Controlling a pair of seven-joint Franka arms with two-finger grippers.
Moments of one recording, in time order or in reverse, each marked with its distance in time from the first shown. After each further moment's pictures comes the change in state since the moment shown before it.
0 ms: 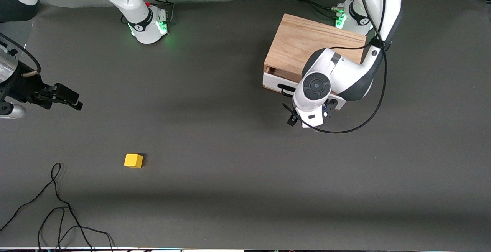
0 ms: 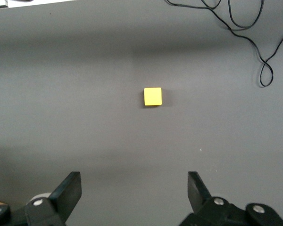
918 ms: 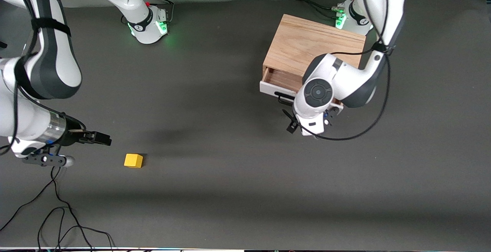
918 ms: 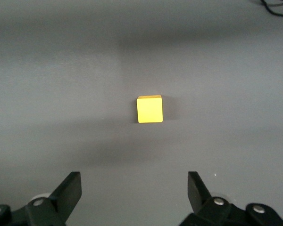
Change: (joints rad) left arm 0.014 0.044 0.015 0.176 0.048 -0.077 0.062; right arm -0.002 0.283 -0.010 -0.014 0.000 0.185 0.000
